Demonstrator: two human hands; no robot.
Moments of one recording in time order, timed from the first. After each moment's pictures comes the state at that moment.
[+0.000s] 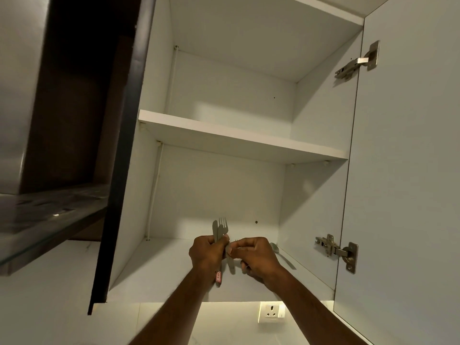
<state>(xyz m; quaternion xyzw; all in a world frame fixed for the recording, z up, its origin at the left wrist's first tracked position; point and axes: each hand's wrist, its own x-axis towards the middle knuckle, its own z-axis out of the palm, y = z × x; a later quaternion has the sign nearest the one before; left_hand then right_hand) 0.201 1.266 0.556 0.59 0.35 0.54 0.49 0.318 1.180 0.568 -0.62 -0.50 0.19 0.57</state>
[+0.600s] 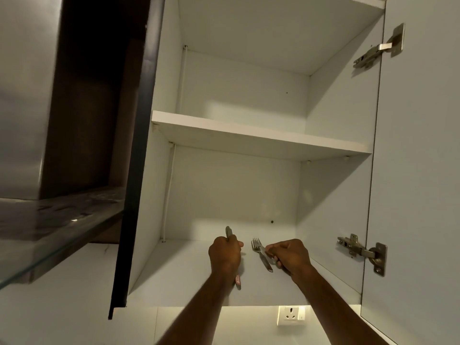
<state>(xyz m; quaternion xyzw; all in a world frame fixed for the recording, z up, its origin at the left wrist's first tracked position) 0.207 1.275 0.559 0.59 0.38 0.51 0.50 0.377 1.205 0.558 -0.70 -0.37 0.12 0.60</state>
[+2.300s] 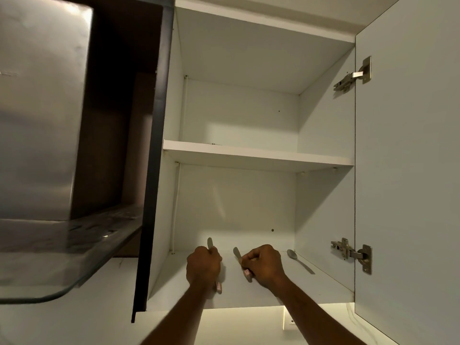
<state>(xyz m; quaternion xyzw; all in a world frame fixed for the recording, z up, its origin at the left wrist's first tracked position) 0.140 1.288 0.556 0.64 0.49 0.50 0.33 0.288 1.199 0.563 -0.69 -0.51 0.02 0.51</state>
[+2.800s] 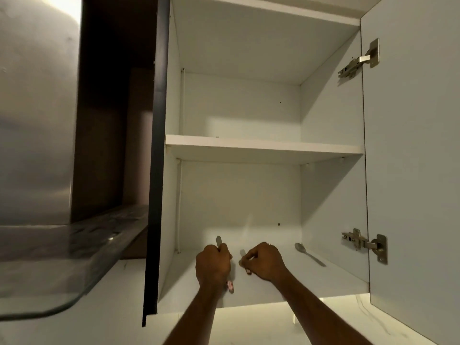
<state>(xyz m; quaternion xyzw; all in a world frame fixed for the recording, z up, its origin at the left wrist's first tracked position) 0.137 1.283 0.555 0.65 0.45 0.51 0.34 0.295 1.241 0.551 -0.75 -0.55 -0.04 0.37</state>
